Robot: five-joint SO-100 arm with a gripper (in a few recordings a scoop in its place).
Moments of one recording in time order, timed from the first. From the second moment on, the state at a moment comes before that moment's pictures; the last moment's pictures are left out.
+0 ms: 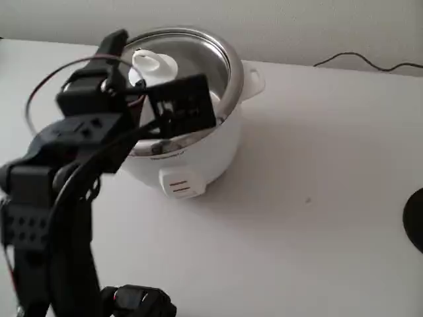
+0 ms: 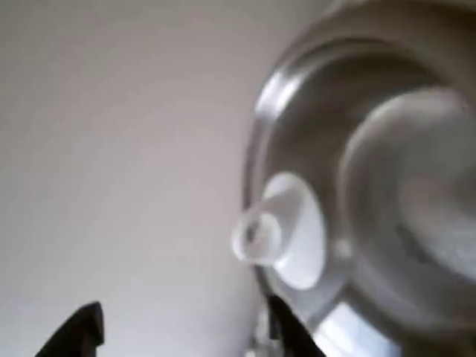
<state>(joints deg) -16.2 133.2 98.0 50.2 1.1</state>
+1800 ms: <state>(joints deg) -9.6 134.4 95.6 26.7 5.9</state>
